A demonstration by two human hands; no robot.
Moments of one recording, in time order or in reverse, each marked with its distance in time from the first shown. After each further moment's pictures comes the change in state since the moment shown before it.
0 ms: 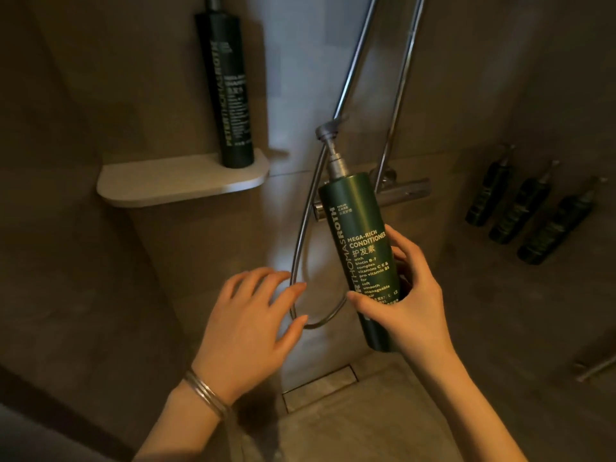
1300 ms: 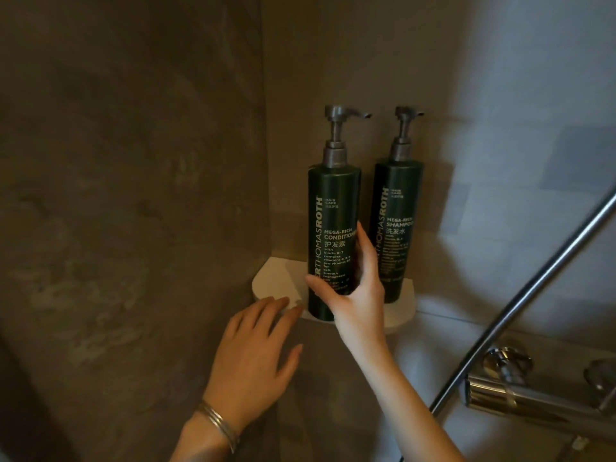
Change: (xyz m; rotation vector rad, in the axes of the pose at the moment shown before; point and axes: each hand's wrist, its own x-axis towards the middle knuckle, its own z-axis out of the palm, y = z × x) left_hand 0.042 -0.115 -0.024 0.320 0.199 -0.620; right_hand 0.193 -0.039 0.209 0.522 -0.357 -0.409
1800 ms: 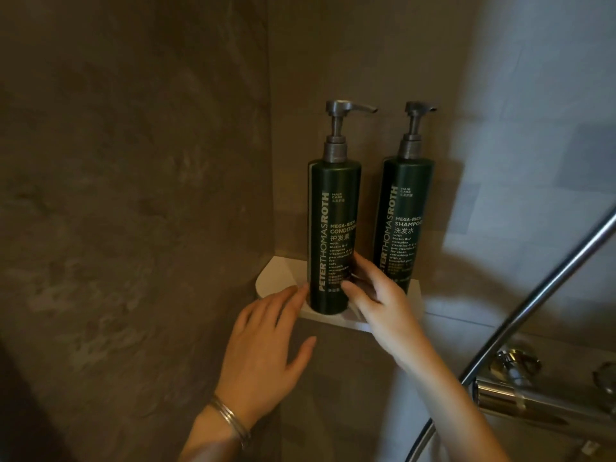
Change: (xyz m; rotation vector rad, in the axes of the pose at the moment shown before) left_hand 0.010 0.002 0.002 -0.126 0.084 -0.001; right_hand 0.005 0.003 -0.032 -0.049 -0.329 0.240
